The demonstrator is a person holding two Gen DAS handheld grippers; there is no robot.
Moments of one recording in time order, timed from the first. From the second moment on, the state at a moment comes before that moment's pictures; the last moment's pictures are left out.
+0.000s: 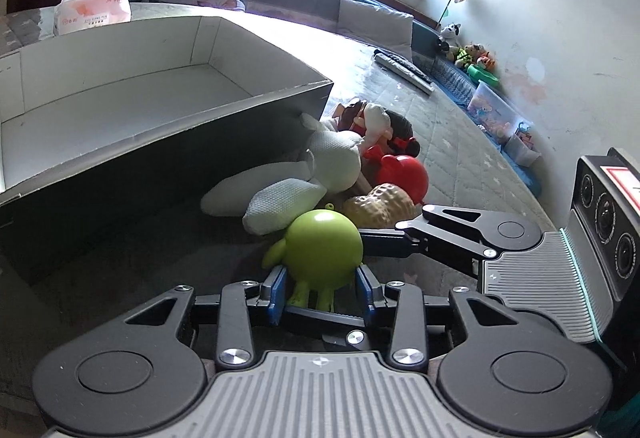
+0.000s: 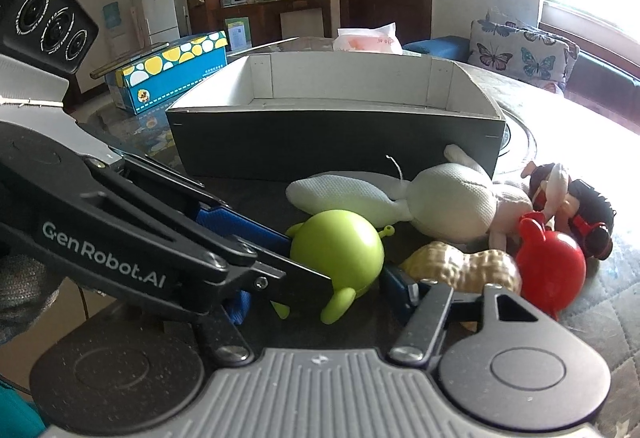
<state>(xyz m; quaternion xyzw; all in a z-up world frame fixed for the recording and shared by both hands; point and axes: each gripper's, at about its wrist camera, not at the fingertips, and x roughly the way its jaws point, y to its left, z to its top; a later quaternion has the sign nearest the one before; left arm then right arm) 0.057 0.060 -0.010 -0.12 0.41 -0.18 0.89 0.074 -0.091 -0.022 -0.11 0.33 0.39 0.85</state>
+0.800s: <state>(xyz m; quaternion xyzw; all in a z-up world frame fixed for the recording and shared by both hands) 0.158 0.110 0.056 -0.15 0.35 -0.18 0.91 0.178 -0.044 0.055 -0.17 0.24 0.43 0.86</state>
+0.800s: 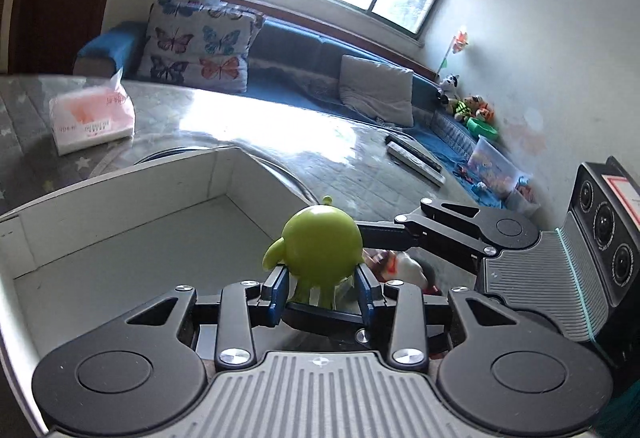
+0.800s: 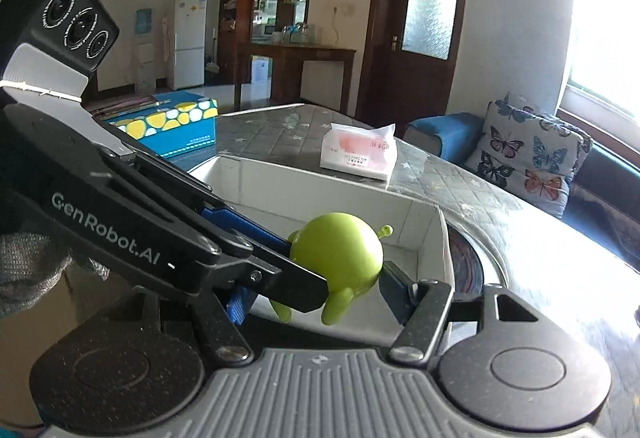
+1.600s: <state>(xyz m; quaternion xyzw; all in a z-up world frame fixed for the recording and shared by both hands) 0.228 0.165 -0.008 -0.29 0.45 -0.13 0.83 0.256 -0.004 0.007 -0.18 0.37 0.43 0.80</state>
